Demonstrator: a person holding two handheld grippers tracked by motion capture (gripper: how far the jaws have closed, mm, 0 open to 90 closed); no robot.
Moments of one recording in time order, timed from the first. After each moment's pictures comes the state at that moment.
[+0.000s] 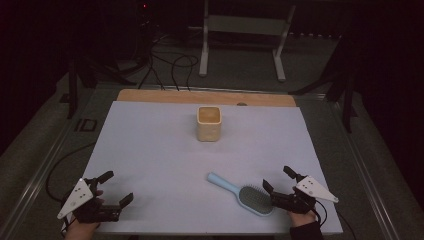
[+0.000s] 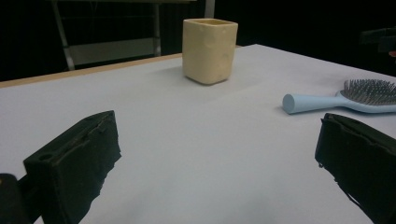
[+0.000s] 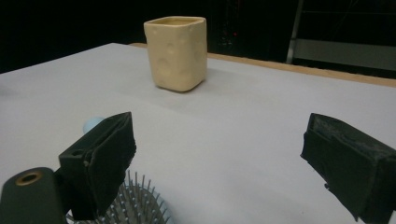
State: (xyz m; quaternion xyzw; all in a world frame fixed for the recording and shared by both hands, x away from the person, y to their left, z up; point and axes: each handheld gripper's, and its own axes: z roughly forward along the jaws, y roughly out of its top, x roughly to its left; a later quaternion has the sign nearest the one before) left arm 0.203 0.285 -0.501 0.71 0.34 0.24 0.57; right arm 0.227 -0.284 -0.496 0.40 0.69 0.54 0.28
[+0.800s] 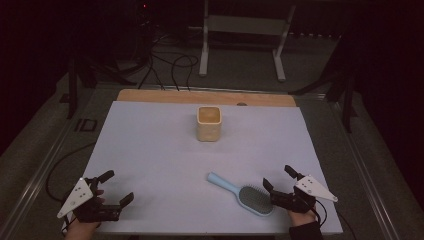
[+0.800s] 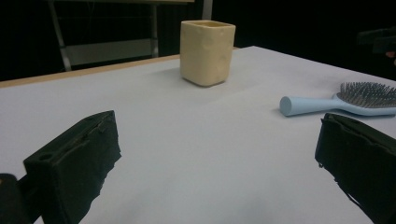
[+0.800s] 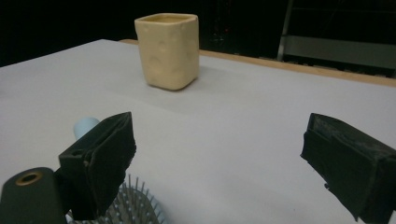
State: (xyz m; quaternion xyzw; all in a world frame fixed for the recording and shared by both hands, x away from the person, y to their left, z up) left arm 0.204 0.284 -0.500 0.71 0.34 0.23 0.58; right arm 0.226 -0.281 -0.490 0.40 0.69 0.53 0.29
